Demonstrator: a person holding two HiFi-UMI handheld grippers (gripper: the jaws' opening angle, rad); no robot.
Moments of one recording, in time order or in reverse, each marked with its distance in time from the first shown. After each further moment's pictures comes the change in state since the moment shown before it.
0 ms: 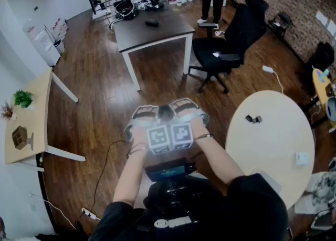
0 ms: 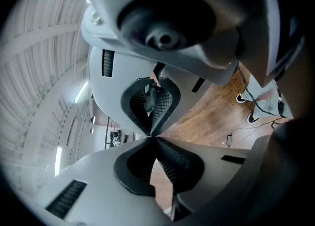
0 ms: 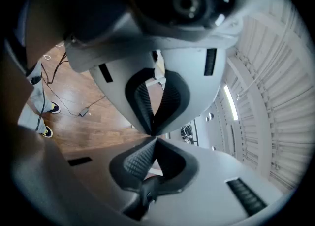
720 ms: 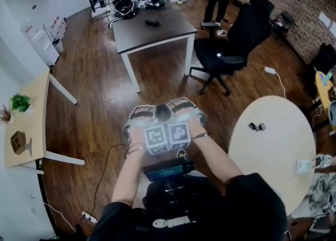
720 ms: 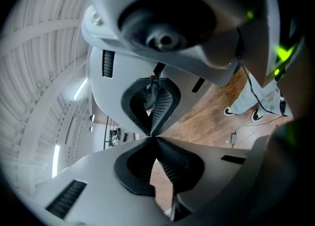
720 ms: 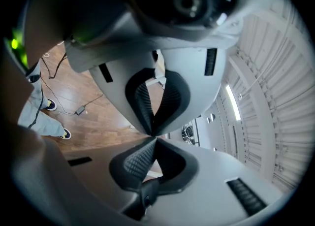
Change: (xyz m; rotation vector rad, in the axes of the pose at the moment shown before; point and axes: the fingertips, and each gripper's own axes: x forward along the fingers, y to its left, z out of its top) left arm 0.057 0.030 -0.028 -0.003 0.022 -0.016; right arm 0.065 -0.032 -0.015 -0.022 -0.010 -0.011
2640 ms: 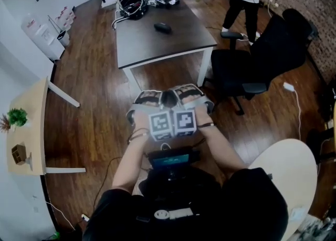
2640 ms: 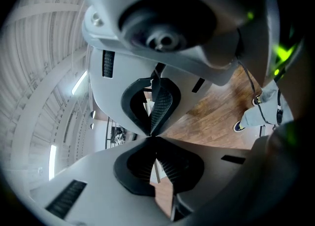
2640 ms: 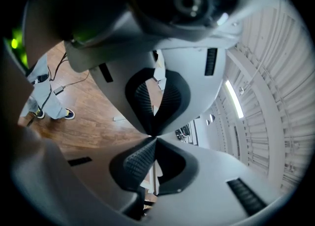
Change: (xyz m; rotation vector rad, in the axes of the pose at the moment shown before) left arm 0.273 0.190 -0.030 0.011 0.064 0.005; right arm 0.246 -0.169 -0.150 0.015 -0.059 -0.034
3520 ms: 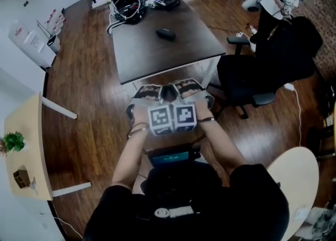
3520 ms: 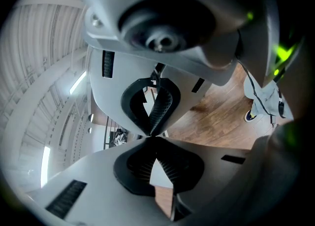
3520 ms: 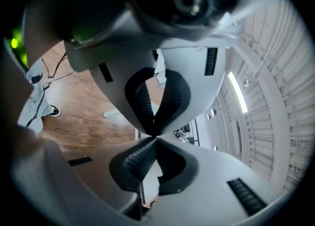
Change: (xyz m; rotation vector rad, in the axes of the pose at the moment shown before) left arm 0.110 0.083 -0.089 0.005 -0.065 -0.029; right arm 0.145 -0.072 -0.002 -0.016 0.089 0.065
